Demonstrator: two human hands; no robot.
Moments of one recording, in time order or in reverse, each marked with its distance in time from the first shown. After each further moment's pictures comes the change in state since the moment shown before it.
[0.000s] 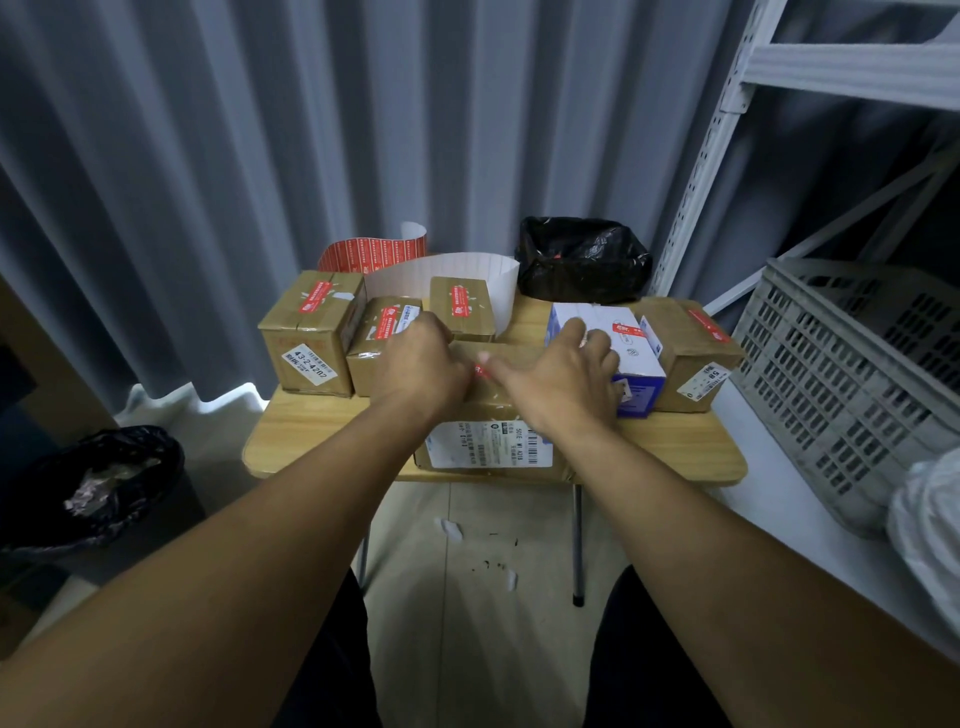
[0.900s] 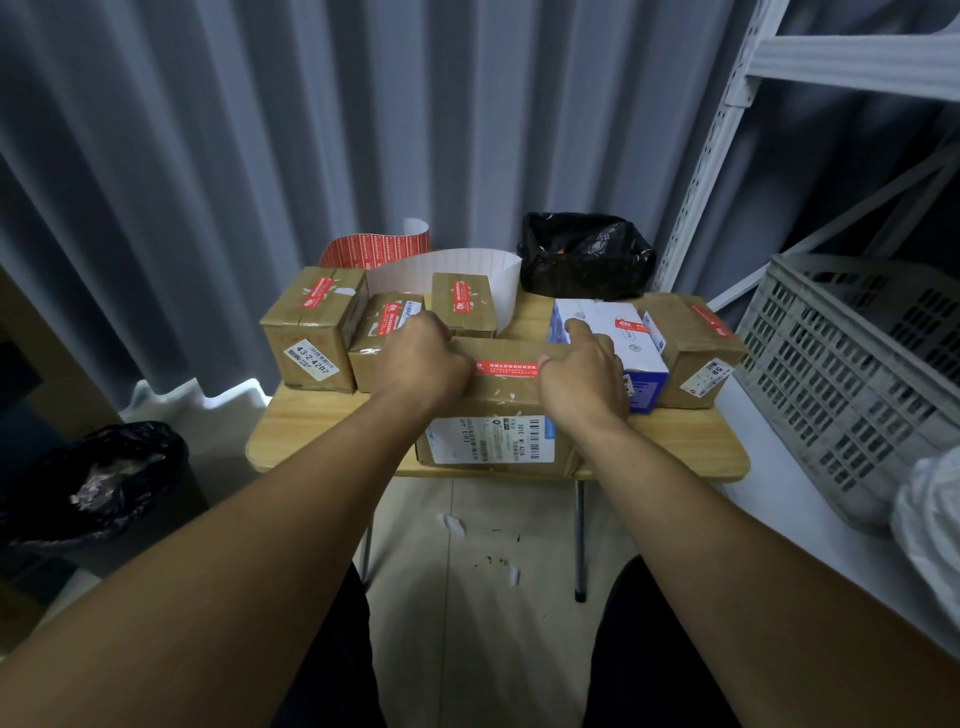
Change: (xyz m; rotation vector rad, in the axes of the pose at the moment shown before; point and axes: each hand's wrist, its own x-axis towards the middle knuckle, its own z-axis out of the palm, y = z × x) left_hand -0.001 0.002 -0.004 -0.050 -0.050 -0.029; right_hand 0.012 0.018 0.001 0.182 -0.011 -0.018
